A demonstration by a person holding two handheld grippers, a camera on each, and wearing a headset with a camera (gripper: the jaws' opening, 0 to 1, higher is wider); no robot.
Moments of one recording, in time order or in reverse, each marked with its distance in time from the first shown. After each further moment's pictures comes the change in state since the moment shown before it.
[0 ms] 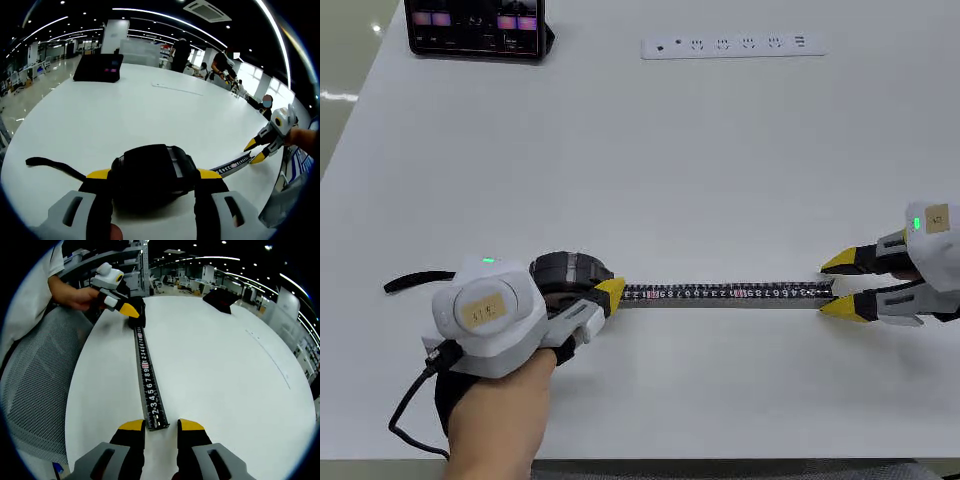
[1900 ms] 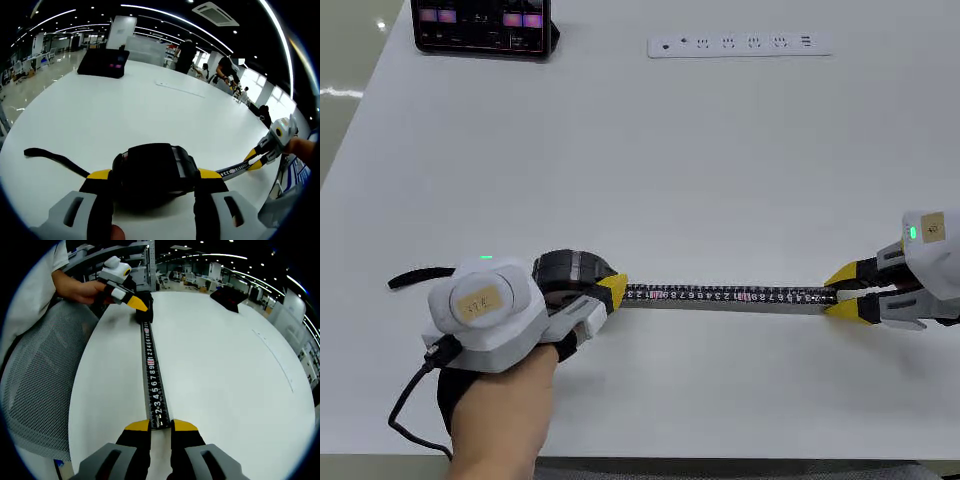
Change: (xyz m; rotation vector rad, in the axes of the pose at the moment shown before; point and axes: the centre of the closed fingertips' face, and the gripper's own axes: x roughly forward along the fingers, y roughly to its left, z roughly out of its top) left arm 0.000 0.001 -0.003 -0.073 0.014 -0.003; right arm 0.000 0.011 -0.003 -0.035 0.043 0.032
